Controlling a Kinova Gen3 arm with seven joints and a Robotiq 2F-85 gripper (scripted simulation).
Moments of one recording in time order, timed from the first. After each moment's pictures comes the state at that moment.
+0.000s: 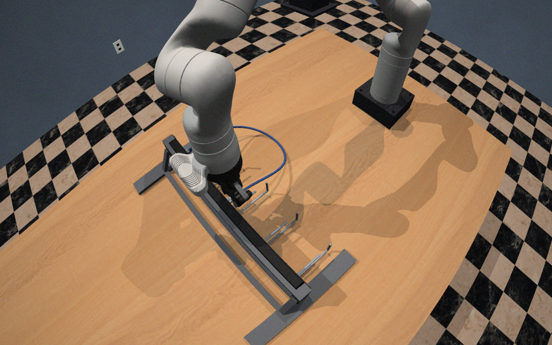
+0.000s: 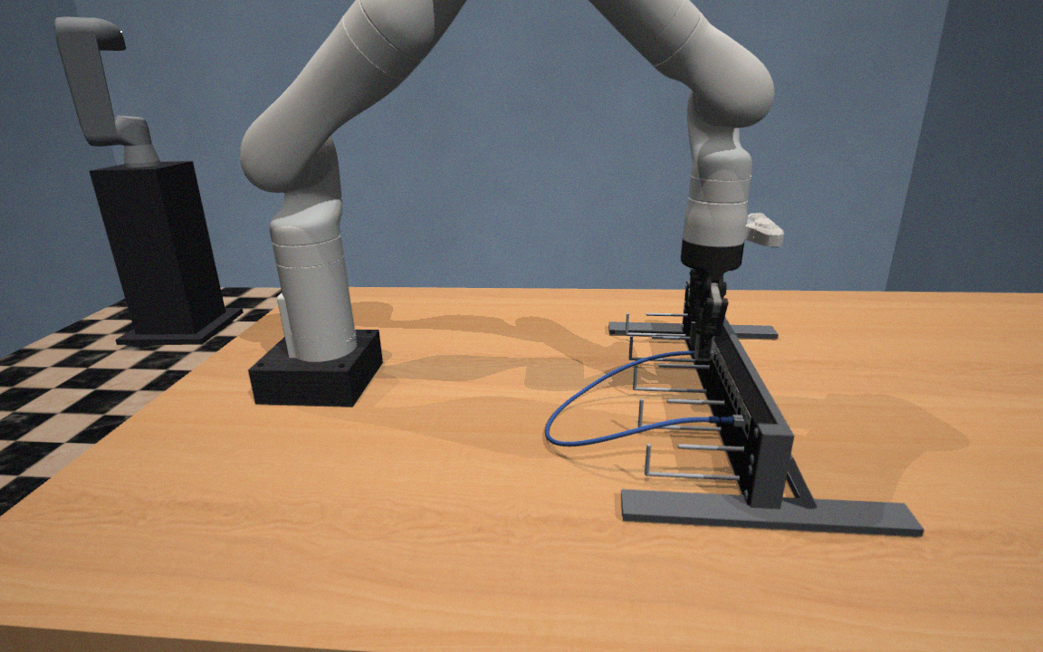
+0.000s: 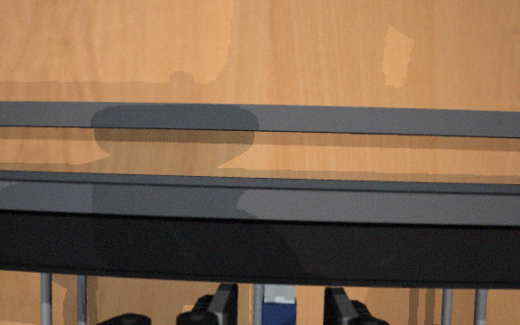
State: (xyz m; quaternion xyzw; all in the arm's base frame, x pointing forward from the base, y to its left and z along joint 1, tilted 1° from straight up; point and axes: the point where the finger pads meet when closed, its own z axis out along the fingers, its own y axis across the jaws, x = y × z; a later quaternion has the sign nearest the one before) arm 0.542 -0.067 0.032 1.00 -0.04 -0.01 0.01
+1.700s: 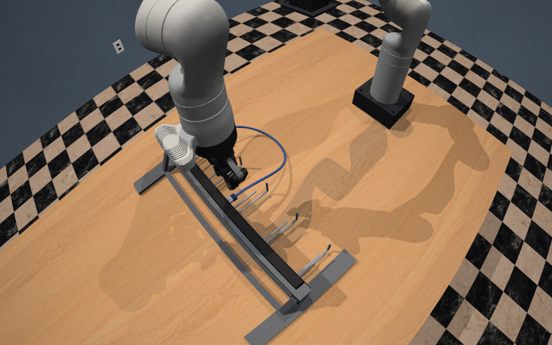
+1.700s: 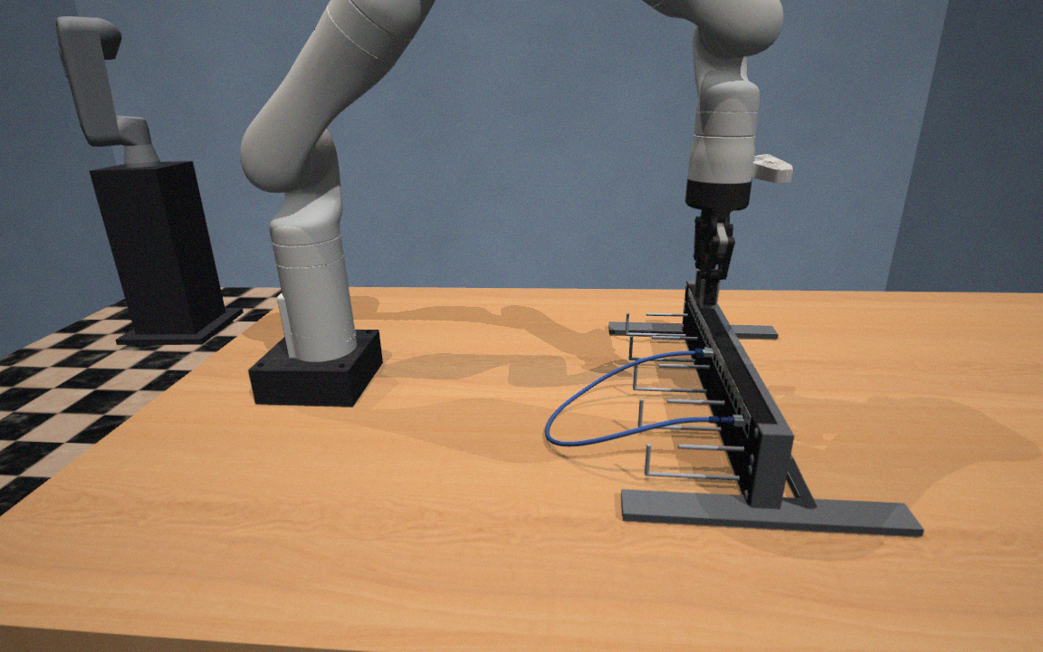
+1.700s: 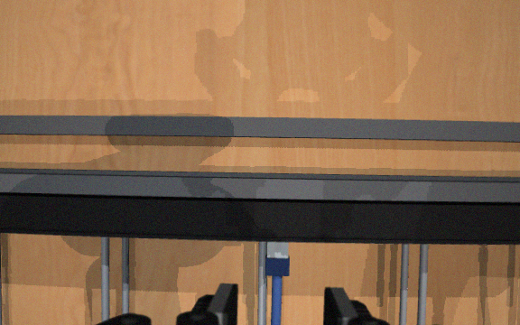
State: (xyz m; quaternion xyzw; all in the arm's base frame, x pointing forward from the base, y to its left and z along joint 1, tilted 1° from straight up) arm 0.542 -0.066 0.106 1.00 -0.05 -0.01 0.01
